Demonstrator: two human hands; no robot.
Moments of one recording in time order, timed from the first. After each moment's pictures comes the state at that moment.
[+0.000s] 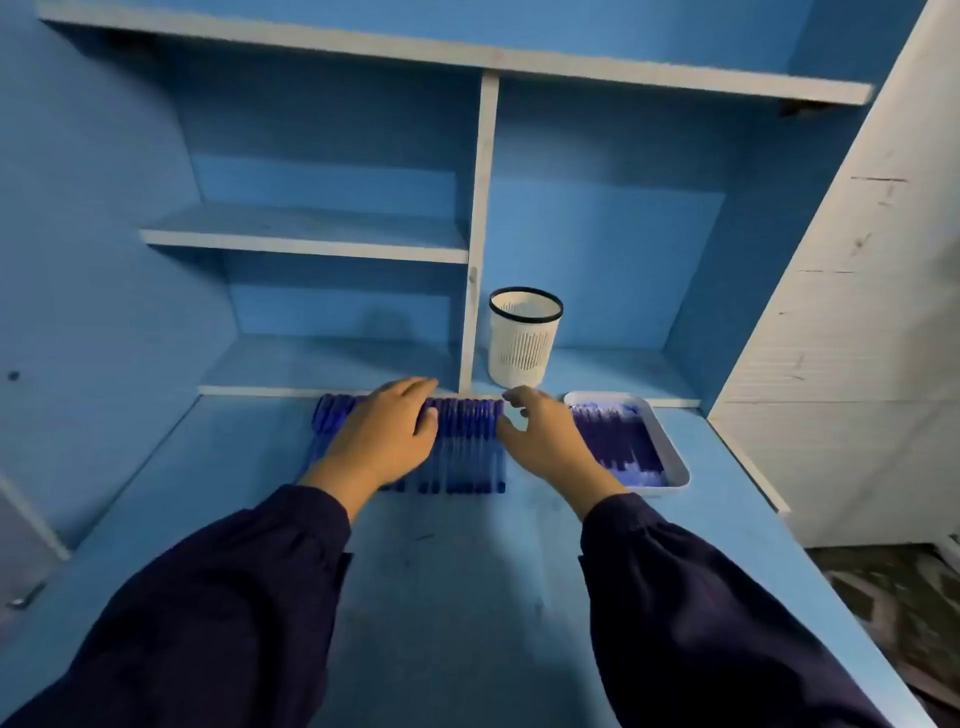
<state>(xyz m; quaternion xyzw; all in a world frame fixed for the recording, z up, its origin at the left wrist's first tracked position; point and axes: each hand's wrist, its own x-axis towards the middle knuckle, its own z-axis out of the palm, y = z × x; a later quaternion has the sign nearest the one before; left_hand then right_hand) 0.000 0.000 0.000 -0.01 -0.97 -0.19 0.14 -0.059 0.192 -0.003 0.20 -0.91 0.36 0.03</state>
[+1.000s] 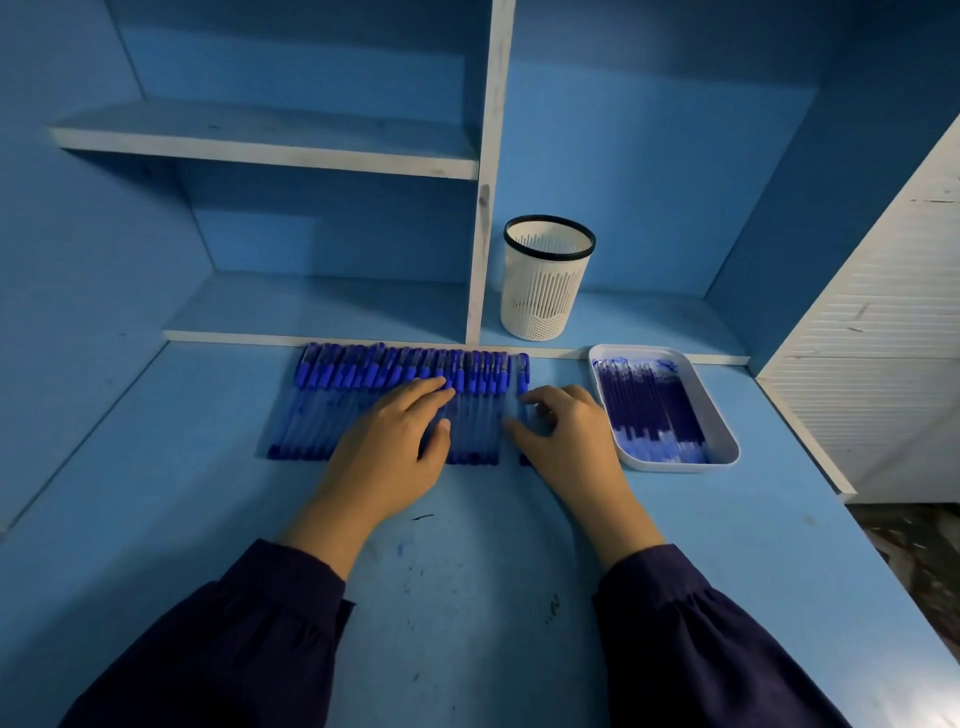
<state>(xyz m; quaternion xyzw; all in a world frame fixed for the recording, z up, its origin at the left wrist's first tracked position) 0.012 0.012 -0.057 -0.01 -0.96 -0.21 0.16 -0.048 0.201 -0.045 0.18 -0.90 0.38 0.11</state>
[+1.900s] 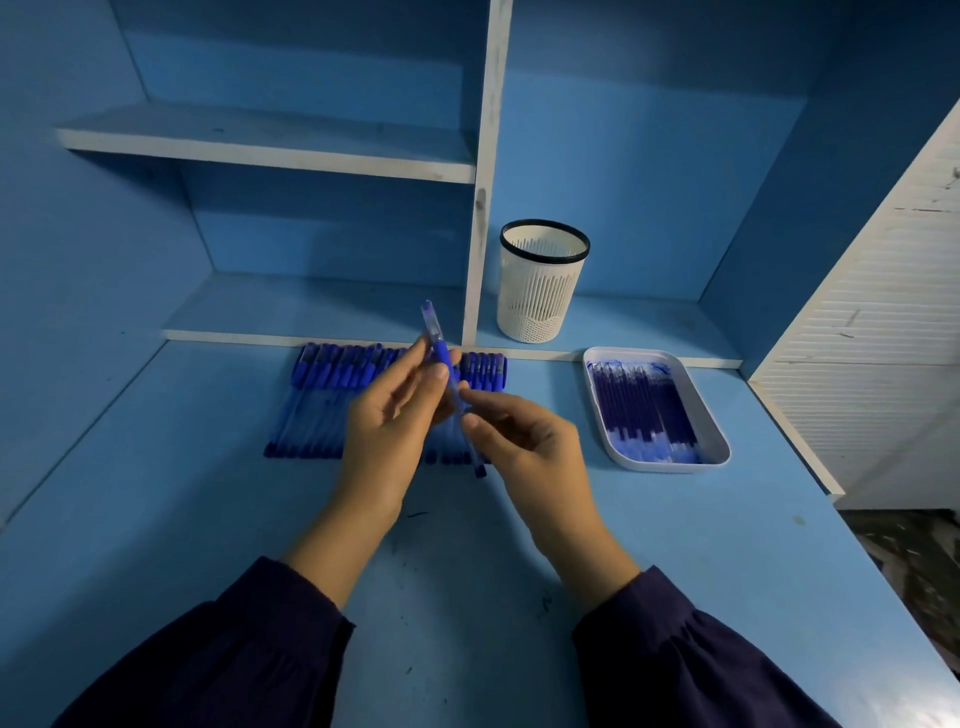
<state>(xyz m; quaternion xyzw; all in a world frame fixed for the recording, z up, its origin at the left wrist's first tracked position) 0.024 0.048 -0.021 0.08 -0.61 -0.76 0.22 0.001 0.176 -0.024 0.17 -0.65 0.74 -0.05</state>
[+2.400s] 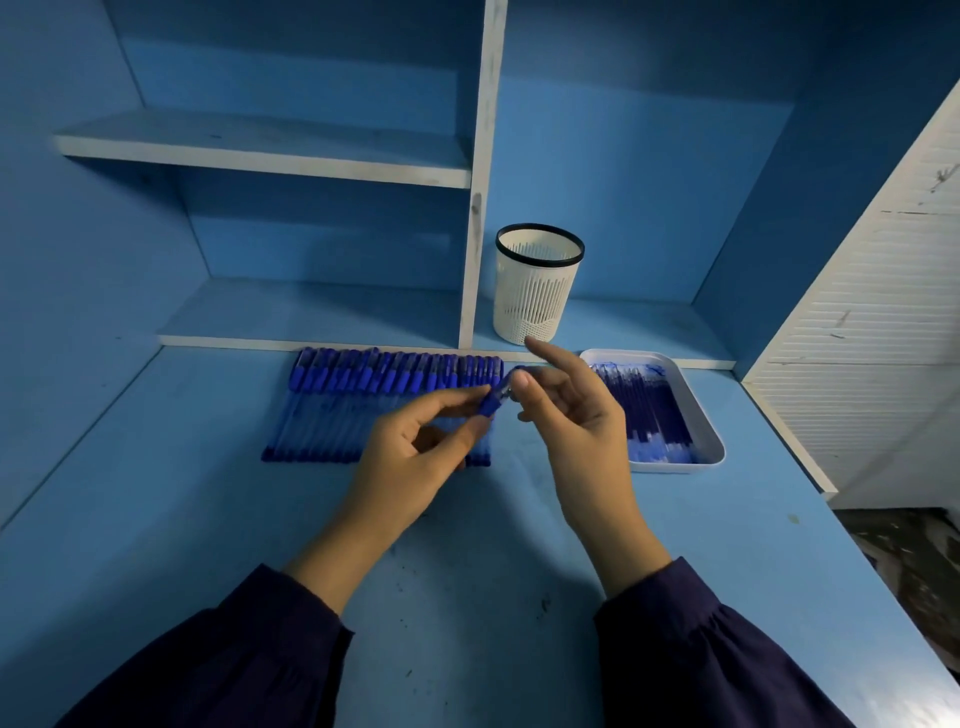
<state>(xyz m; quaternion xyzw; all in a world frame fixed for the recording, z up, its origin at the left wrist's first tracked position) 0.041 0.054 -0.024 0.00 -0.74 -0.65 0.17 -0.011 0.199 -0.006 0.17 -0.62 0.77 0.05</state>
